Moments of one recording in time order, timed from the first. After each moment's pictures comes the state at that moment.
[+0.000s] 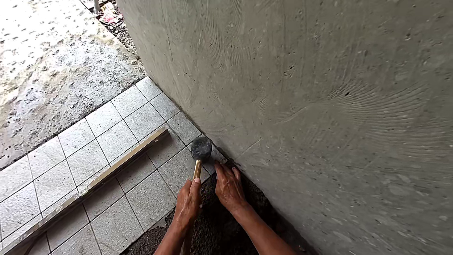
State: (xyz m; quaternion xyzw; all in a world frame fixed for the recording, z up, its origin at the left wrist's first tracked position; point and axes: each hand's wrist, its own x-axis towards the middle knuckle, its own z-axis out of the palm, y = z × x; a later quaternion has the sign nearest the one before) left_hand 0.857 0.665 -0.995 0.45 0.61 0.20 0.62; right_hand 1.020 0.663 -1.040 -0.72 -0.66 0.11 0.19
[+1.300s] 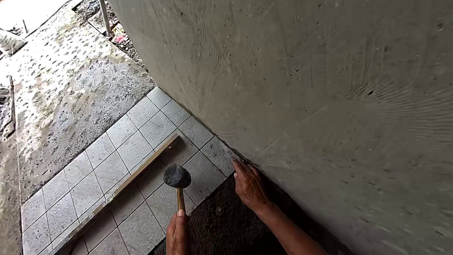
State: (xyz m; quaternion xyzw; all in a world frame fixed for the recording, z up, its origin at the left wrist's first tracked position) left_hand 0.792 0.600 -0.959 0.32 0.69 0.30 0.58; right_hand 1.035 0.669 -1.055 -0.69 -0.65 0.13 0.28
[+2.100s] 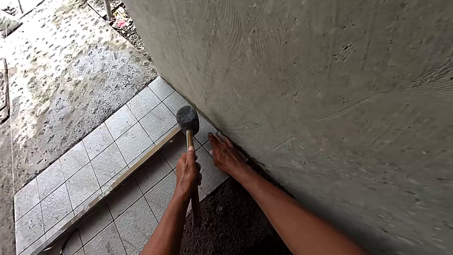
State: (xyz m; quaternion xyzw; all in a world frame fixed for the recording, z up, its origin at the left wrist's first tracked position) left_hand 0.849 0.755 -0.965 0.37 0.67 0.28 0.58; right_hand 1.005 0.784 -1.061 -0.61 -0.75 0.20 0.15
